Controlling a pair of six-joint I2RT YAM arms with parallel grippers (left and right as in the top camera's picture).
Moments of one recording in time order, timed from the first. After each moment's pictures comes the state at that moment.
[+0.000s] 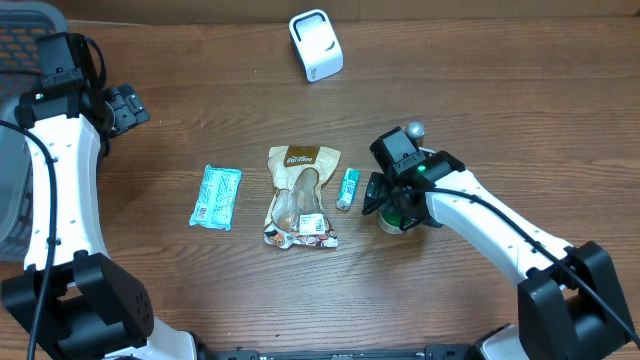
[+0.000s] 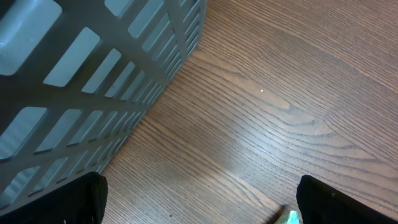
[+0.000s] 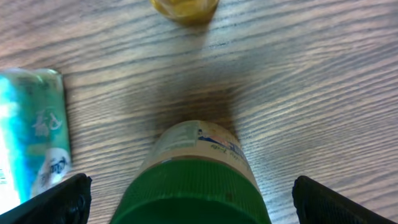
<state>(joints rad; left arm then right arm) 0.27 1.74 1.61 -0.95 -0.20 -0.28 0.50 1.65 1.06 -0.84 0.13 0.77</state>
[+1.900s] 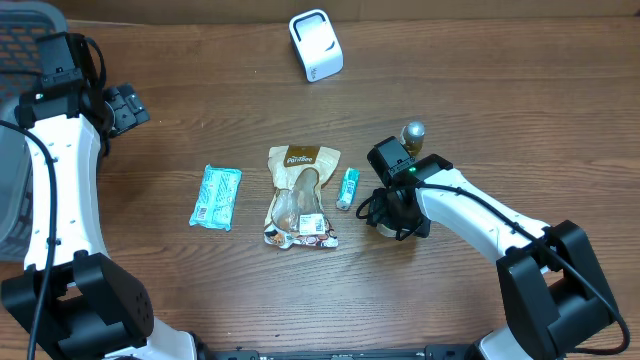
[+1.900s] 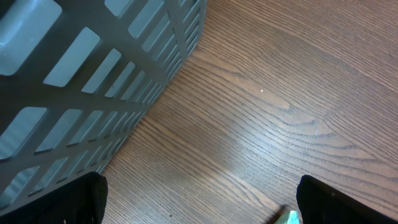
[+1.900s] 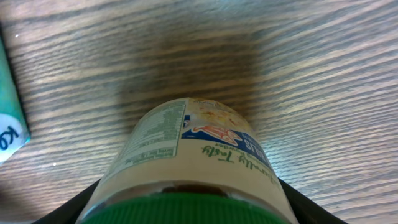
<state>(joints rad) 0.27 1.74 1.61 -0.95 -0.20 -0.28 0.50 1.73 1.04 -0.84 -0.01 0.73</state>
